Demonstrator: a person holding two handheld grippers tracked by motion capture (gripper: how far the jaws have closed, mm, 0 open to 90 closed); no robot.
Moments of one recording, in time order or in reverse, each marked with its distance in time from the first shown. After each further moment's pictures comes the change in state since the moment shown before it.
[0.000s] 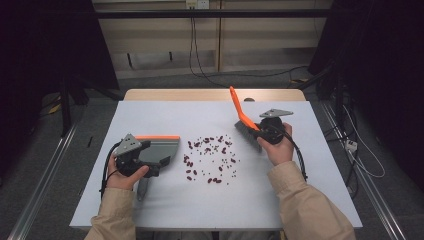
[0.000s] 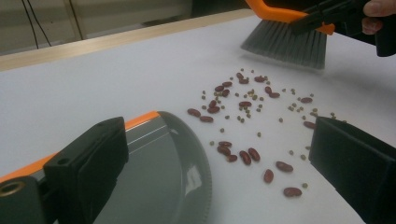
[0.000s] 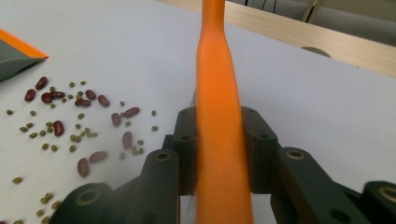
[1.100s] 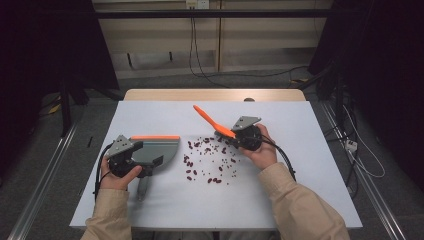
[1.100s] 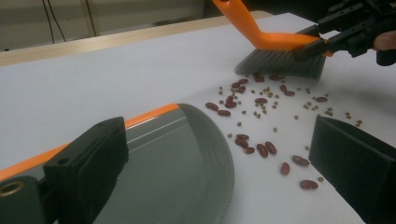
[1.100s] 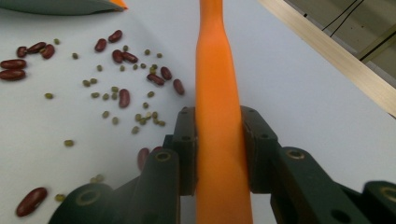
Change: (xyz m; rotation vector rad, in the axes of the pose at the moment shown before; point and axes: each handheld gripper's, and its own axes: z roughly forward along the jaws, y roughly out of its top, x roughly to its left) left arm 0.010 -0.006 -0.010 -0.013 0.035 -0.029; right arm 0.055 0.004 0.023 0.040 0.133 -0.386
